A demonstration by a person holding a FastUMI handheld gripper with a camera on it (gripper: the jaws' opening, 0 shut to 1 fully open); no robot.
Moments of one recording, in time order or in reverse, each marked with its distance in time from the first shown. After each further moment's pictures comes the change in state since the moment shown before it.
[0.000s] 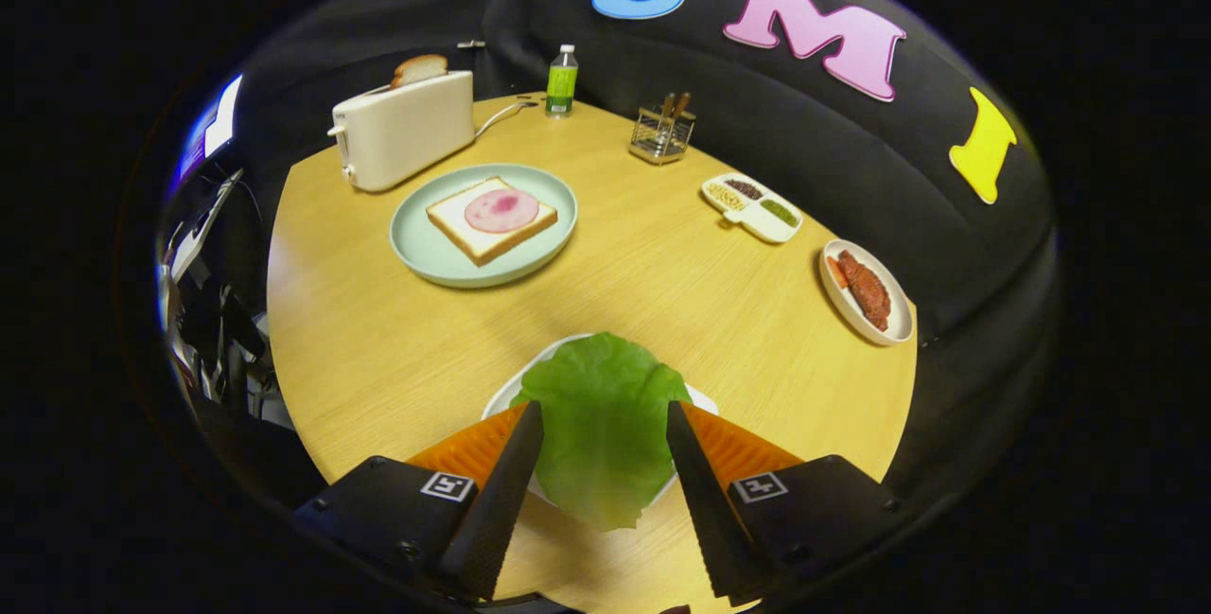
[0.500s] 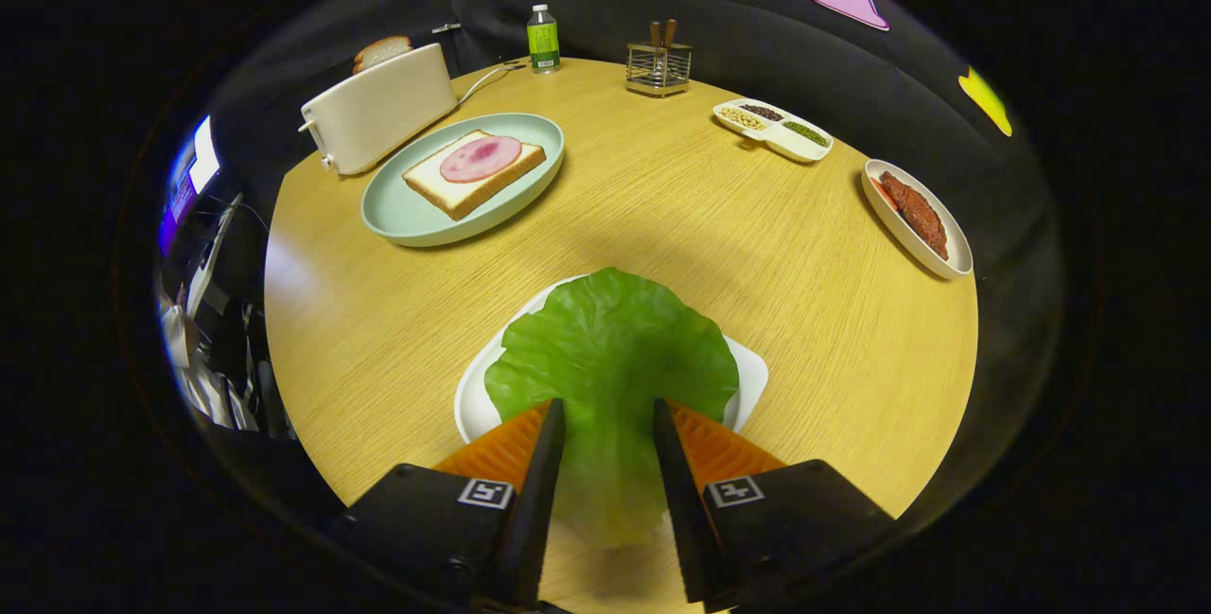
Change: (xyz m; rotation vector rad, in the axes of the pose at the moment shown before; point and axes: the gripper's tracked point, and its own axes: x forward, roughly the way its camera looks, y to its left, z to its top) arm 0.034 0.001 -0.030 0.121 0.115 0.084
